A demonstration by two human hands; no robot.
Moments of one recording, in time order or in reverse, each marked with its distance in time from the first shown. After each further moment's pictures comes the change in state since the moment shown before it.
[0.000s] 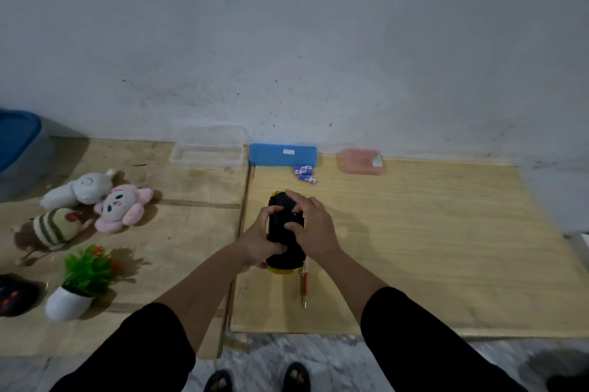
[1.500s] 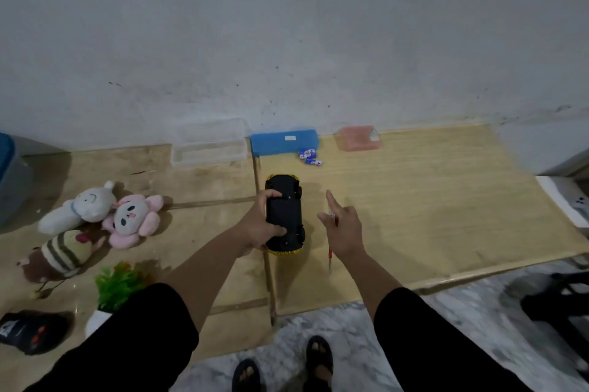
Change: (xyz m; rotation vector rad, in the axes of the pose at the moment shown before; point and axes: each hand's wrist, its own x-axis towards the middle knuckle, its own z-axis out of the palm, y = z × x) left_hand -0.012 -0.006 -0.067 0.009 -0.096 0.094; right_hand -0.034 0.000 0.042 -0.013 0.240 0.381
